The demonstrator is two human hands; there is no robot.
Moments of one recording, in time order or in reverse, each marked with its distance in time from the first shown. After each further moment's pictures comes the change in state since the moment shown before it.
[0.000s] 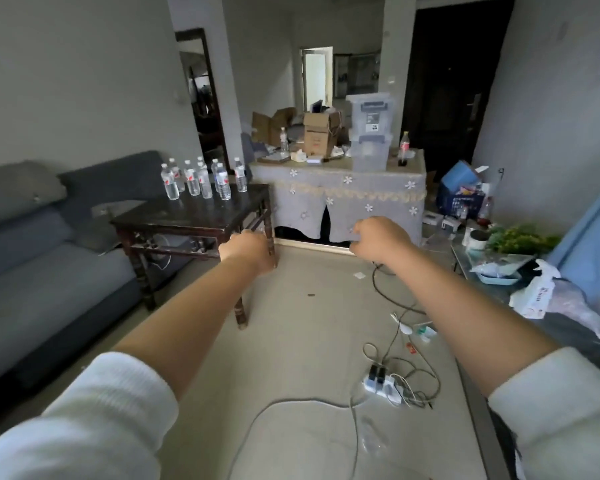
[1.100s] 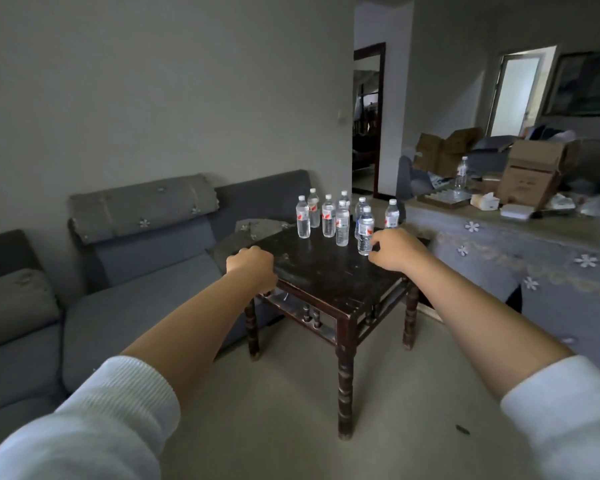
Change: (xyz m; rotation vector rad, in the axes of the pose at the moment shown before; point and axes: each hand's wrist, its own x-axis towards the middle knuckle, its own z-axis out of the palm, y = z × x) left_hand 0.478 -0.251 0.007 0.152 -0.037 -0.457; right_hand 0.576 -0.261 0.118 0.062 -0.111 -0.501
